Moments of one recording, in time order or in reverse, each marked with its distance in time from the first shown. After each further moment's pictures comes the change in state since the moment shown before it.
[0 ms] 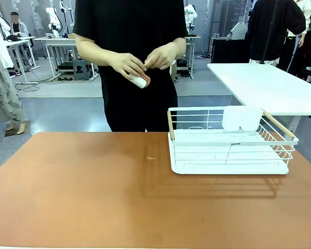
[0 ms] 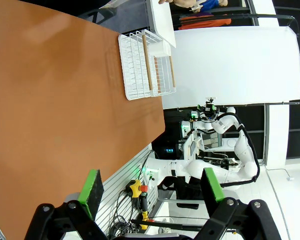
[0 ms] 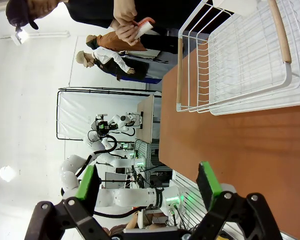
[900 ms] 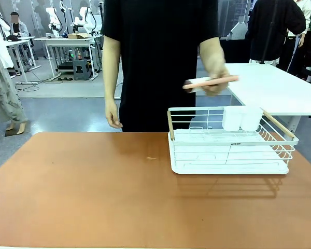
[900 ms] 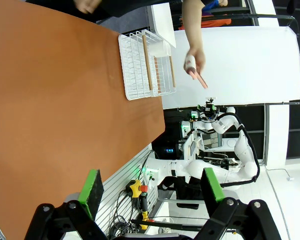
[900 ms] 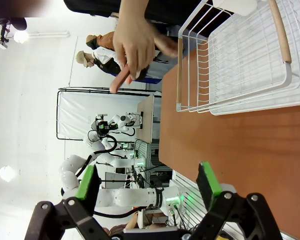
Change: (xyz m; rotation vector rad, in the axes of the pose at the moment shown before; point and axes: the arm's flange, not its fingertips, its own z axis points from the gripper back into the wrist) left arm 0.000 0.000 0.000 0.000 0.000 0.000; right arm 0.000 0.000 0.000 0.000 0.000 0.000
